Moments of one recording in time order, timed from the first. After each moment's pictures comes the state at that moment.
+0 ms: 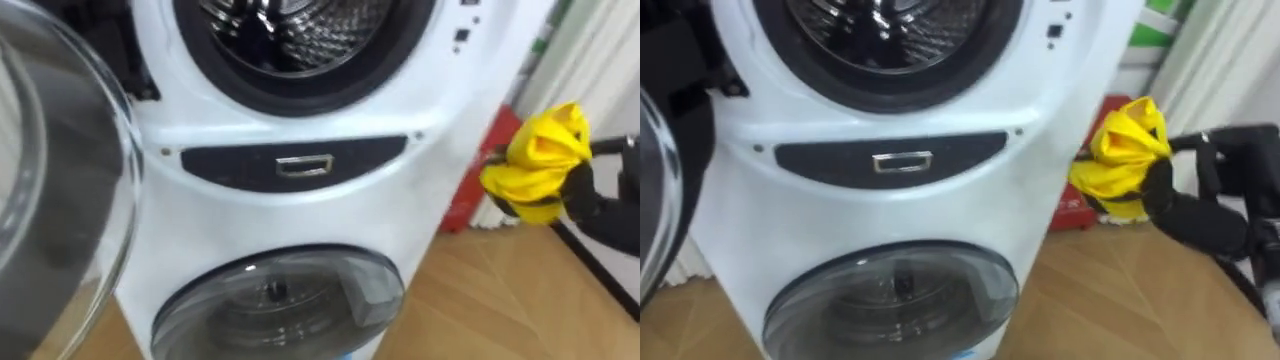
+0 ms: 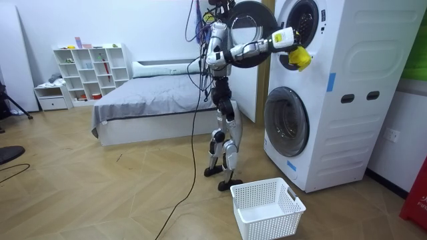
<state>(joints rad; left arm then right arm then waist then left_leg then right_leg) 0.26 0.30 0.10 1.16 -0.11 0.02 0.06 0.26 -0.48 -0.39 -0.44 0.14 0.12 -0.03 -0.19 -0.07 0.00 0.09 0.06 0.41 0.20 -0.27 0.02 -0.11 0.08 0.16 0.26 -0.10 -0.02</state>
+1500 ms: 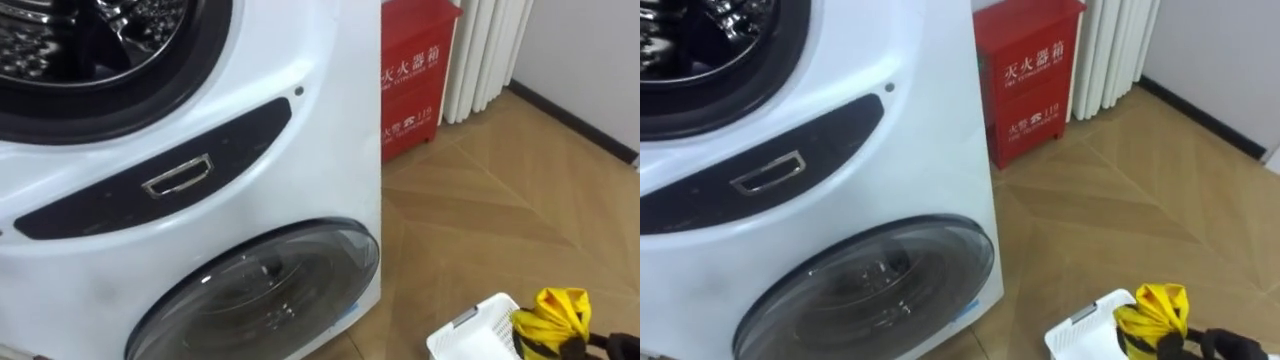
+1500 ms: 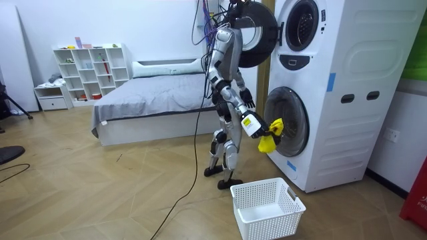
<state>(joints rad) 0.08 0.28 -0.12 0.97 -0.16 -0.01 0.03 0.17 -0.36 -0.21 0.44 0.30 -0.05 -0.27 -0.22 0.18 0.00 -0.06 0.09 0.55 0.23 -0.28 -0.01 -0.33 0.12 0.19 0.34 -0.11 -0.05</state>
